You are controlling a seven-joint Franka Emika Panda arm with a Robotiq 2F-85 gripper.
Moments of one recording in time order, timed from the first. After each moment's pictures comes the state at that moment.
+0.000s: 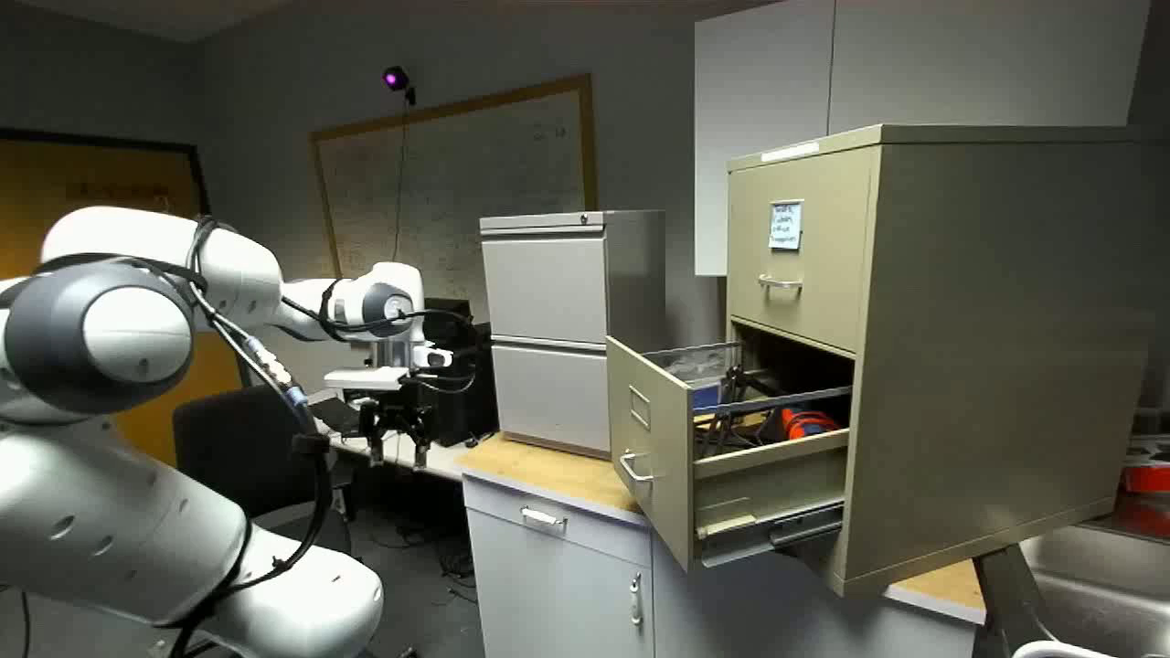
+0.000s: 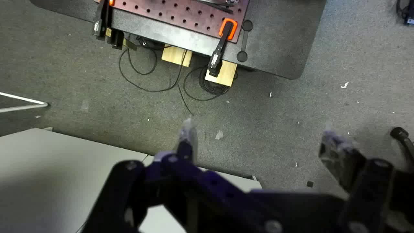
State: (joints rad) arm 0.21 -0.59 0.24 -2.46 0.13 1.66 0.12
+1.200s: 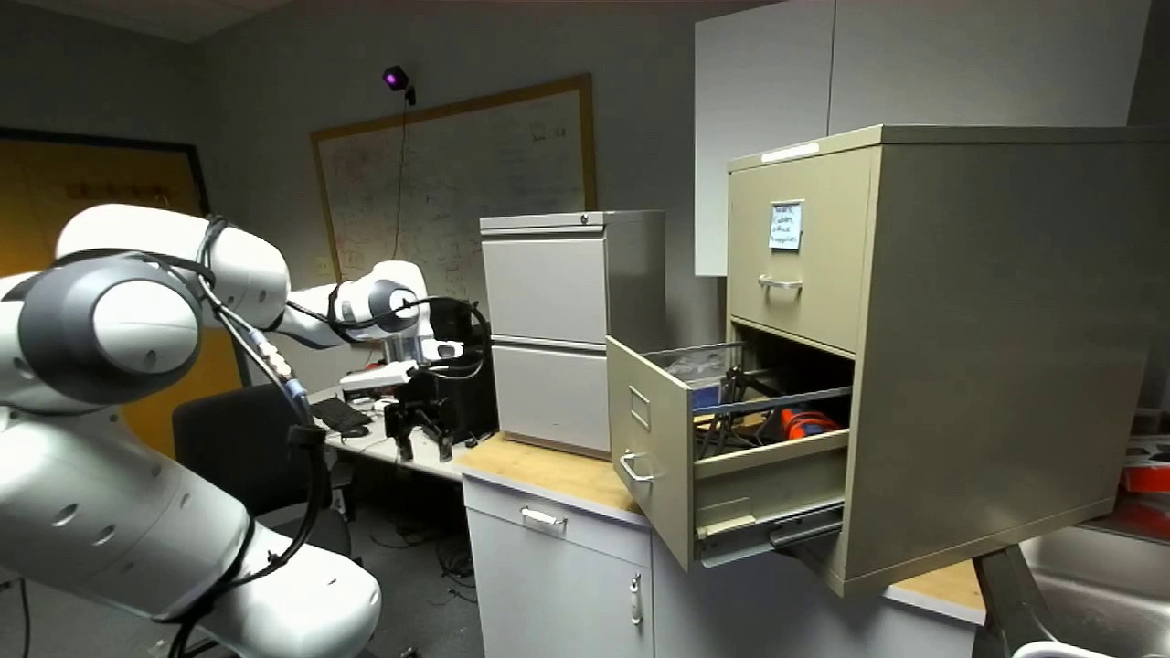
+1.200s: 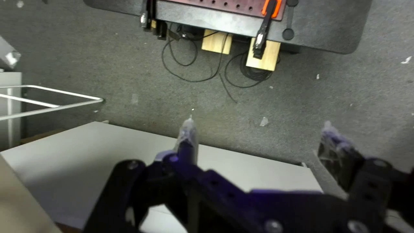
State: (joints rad) arm 0.17 -0.56 0.27 -2.43 -0.03 1.69 0.22
